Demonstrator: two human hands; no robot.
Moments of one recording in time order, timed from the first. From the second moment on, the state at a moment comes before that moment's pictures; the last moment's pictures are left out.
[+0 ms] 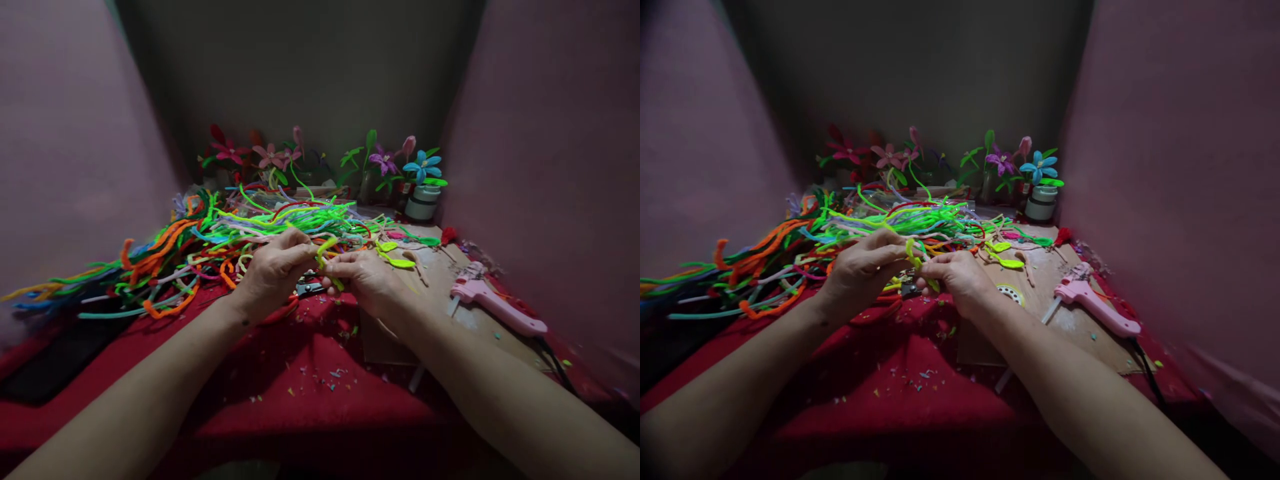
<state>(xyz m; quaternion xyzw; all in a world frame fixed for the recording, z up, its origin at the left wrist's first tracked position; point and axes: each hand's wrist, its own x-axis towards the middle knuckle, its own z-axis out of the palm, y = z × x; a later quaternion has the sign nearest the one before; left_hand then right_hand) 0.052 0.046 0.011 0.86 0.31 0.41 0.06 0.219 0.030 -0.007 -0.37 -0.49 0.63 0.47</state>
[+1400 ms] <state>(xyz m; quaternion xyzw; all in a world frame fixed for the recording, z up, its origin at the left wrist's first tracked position) 0.046 0.031 0.028 0.77 0.33 0.39 0.39 0.214 0.001 0.001 -0.36 -0.69 0.29 0.55</state>
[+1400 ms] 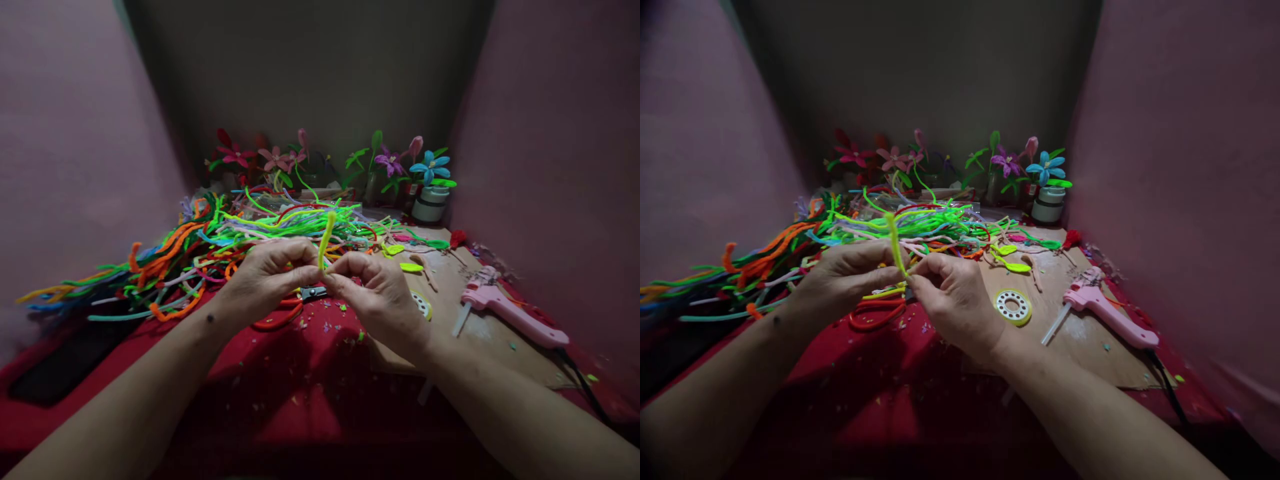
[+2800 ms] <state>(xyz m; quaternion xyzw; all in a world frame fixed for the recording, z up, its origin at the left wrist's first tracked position) 0.048 0.031 0.032 0.85 0.39 0.30 0.21 0.215 0.007 0.000 -0.40 -0.78 -0.08 0.48</state>
